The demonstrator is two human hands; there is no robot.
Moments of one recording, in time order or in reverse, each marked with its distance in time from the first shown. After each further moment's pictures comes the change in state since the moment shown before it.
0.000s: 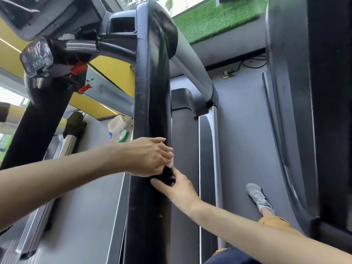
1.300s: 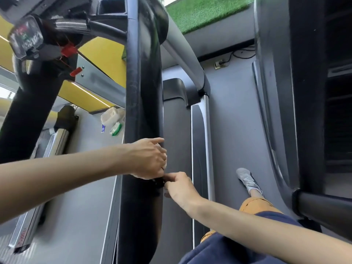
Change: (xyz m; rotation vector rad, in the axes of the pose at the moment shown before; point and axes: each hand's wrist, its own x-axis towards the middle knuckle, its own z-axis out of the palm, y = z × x) left_hand 0.003 0.087 0.015 0.184 -0.090 0.050; right_hand -0.063 0.037 0.013 -0.029 0.025 0.138
